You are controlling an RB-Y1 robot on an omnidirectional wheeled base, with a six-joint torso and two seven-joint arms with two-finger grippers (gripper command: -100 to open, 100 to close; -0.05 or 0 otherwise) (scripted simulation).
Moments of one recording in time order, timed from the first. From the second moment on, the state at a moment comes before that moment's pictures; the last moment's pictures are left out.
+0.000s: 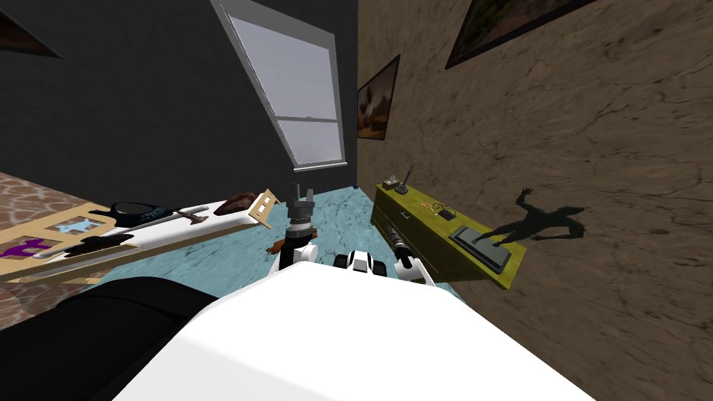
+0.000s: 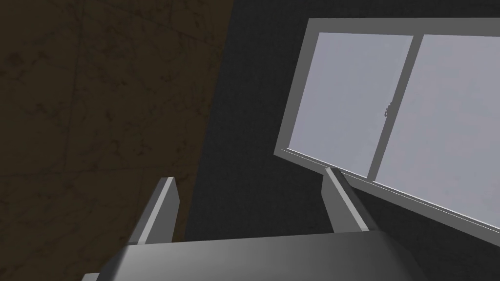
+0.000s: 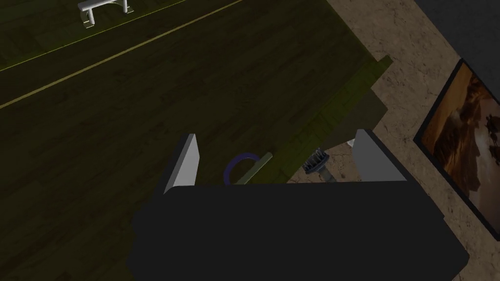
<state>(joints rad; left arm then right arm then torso) 0.52 0.04 -0.04 -2.25 0.03 -0.60 -0.03 0.30 -0.18 0.23 -1.68 0.45 0.29 0.17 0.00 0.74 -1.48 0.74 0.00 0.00</state>
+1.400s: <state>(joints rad) 0.52 0.04 -0.04 -2.25 0.03 -0.60 -0.03 0.23 -0.19 0.34 -1.40 0.68 0.67 0.15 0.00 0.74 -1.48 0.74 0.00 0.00</state>
